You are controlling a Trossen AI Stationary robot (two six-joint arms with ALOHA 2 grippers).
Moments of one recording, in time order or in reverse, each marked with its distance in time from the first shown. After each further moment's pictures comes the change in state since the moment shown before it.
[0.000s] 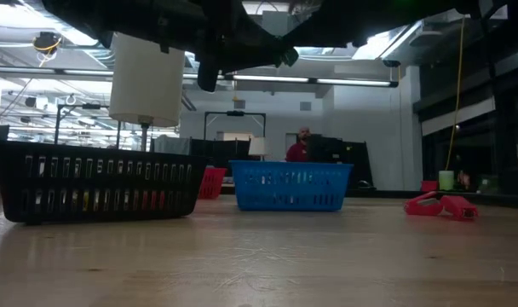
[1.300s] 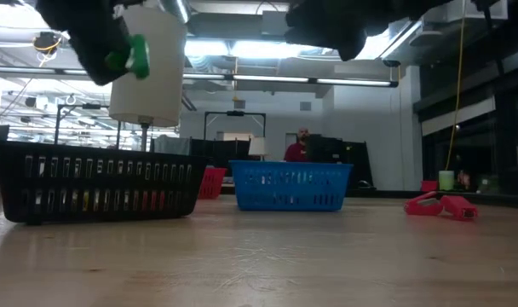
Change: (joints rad) left arm -0.212 -0.434 0.000 -1.013 0.328 -0.336; right arm -0.013 -0.058 0.031 -0.221 -0.379 0.320
